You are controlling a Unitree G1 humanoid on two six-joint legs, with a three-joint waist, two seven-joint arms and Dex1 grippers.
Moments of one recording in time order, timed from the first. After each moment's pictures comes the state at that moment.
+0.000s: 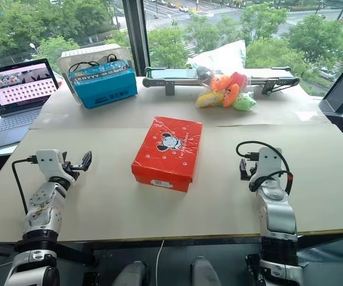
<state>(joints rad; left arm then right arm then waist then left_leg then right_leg) -0.39 0.40 0.33 0.47 -0.27 -0.01 -0.30 -0.33 -0.28 -0.25 -0.04 0.09 0.59 0.01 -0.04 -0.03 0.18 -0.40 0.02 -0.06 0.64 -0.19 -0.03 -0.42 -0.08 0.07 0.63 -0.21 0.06</state>
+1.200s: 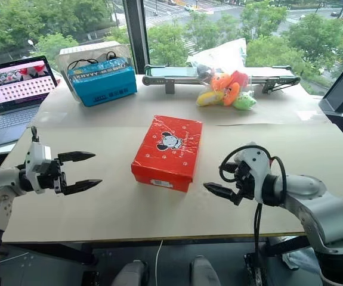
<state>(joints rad) -0.29 0.82 0.20 0.18 -0.47 0.04 -1.32 -0.26 -0.80 -0.09 -0.46 0.53 0.85 0.79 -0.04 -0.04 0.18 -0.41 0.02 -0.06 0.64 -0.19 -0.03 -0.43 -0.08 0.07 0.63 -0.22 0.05</state>
